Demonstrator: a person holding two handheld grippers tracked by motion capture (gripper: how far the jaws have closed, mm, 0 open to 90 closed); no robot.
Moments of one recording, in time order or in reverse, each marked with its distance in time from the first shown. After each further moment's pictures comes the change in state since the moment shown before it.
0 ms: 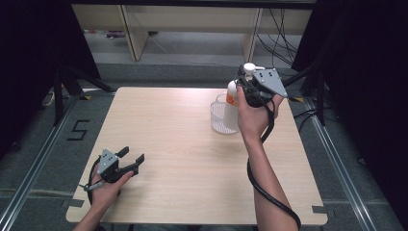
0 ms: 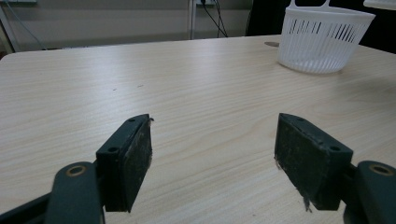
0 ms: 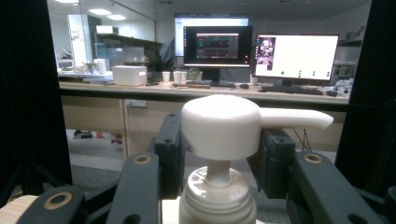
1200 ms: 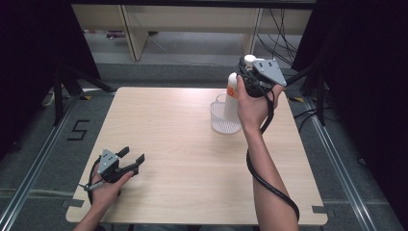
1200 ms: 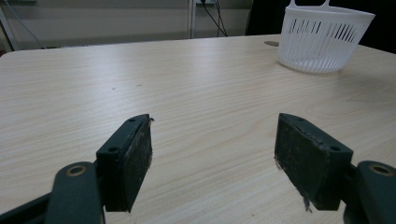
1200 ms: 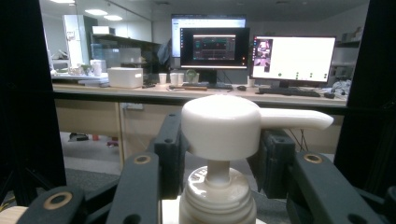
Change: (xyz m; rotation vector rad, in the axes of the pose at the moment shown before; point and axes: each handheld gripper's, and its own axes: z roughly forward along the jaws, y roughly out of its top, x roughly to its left) left arm -0.001 0.001 -0.001 0.016 0.005 -0.001; right arm -0.004 0.010 0.021 -0.006 -0.014 -0.007
